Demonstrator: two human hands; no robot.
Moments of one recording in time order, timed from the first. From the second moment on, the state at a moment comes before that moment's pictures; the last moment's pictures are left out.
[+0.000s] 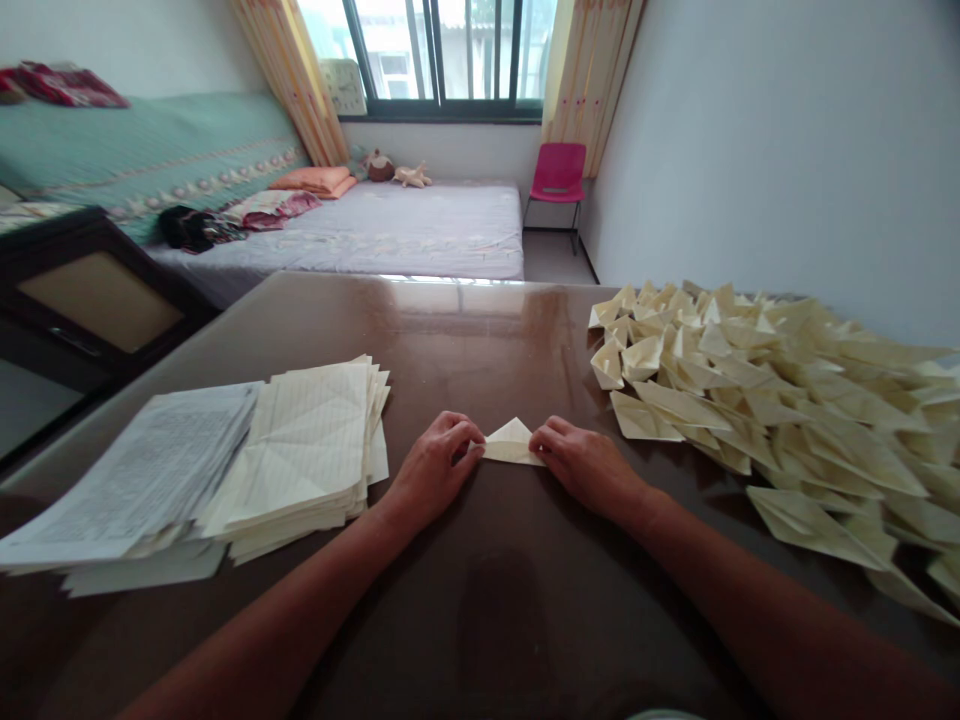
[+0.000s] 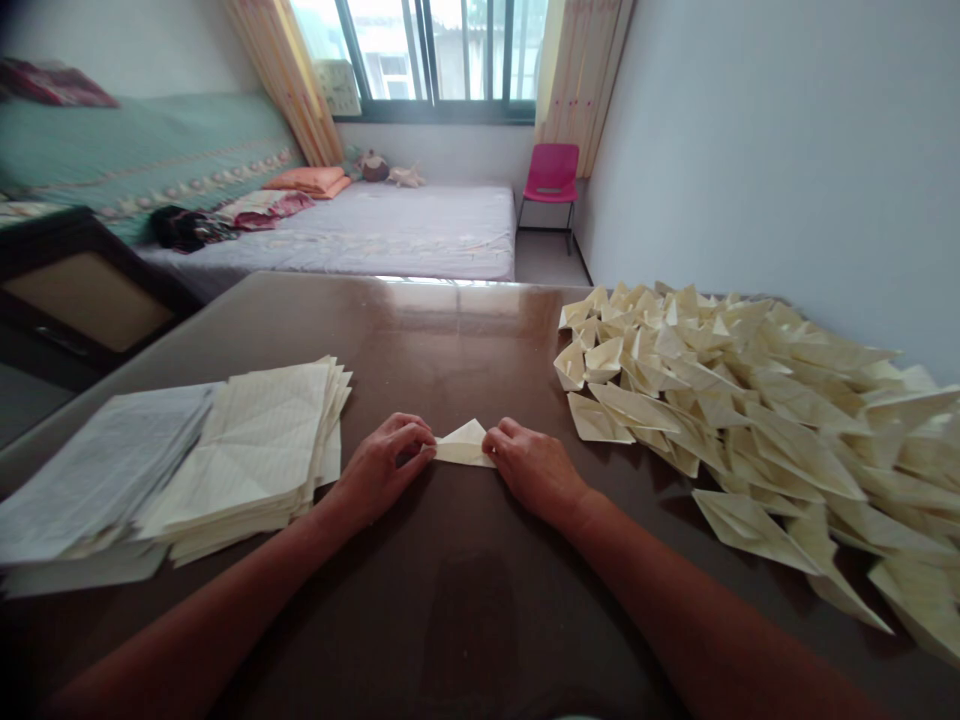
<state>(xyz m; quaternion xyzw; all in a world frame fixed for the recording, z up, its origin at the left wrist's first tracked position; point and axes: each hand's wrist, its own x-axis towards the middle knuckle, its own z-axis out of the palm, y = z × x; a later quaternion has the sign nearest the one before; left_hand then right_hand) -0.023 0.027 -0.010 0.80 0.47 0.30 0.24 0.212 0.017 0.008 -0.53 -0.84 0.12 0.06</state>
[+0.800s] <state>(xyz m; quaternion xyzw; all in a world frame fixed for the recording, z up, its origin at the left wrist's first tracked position) -0.021 0.015 -0.011 0.89 0.38 0.24 0.07 0.207 0.014 0.011 -0.54 -0.84 0.12 0.04</state>
